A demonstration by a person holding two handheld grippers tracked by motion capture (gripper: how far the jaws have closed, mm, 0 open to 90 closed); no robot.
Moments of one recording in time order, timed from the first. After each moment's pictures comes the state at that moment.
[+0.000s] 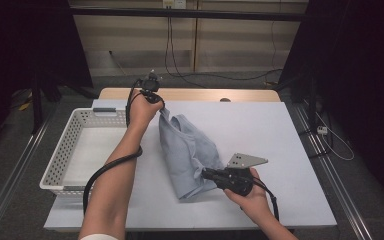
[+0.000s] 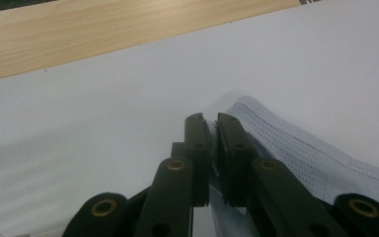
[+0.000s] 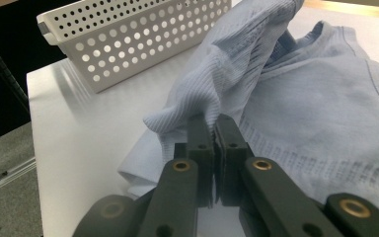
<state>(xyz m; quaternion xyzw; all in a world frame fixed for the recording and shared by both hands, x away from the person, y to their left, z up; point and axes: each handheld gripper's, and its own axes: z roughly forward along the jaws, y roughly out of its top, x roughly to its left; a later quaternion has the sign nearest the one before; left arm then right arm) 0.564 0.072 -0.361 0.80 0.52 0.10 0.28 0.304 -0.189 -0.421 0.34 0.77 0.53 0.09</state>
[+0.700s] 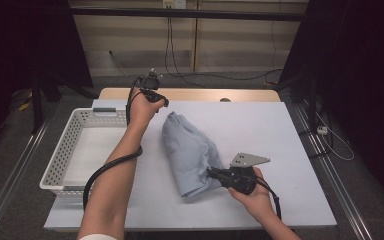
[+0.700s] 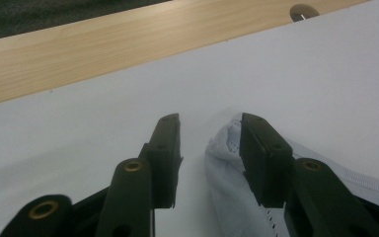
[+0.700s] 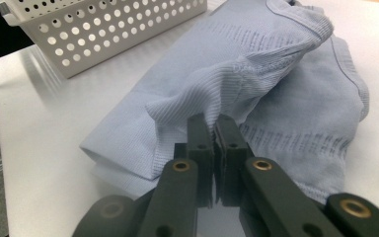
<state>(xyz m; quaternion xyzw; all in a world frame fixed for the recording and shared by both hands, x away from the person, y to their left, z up) 0.562 0.074 -0.357 0.80 0.50 0.12 0.30 0.309 -0.200 -0.429 0.36 0.78 0.50 0.11</state>
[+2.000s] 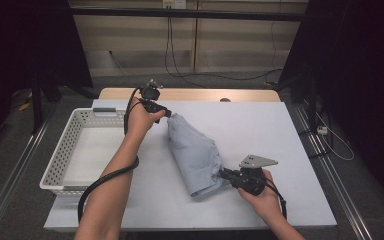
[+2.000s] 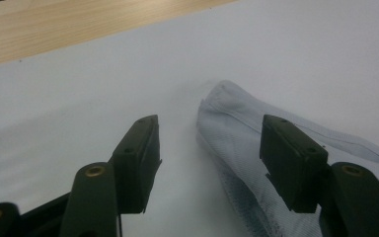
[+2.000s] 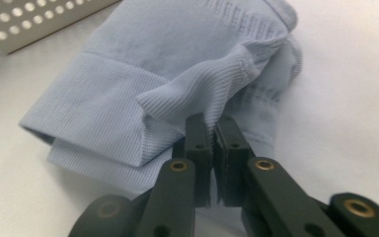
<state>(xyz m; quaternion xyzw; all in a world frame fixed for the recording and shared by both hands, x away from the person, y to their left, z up) 0.540 0.078 -0.373 0.81 0.49 0.10 0.30 0.309 -0.228 -0.446 0.40 0.78 0.45 0.14</state>
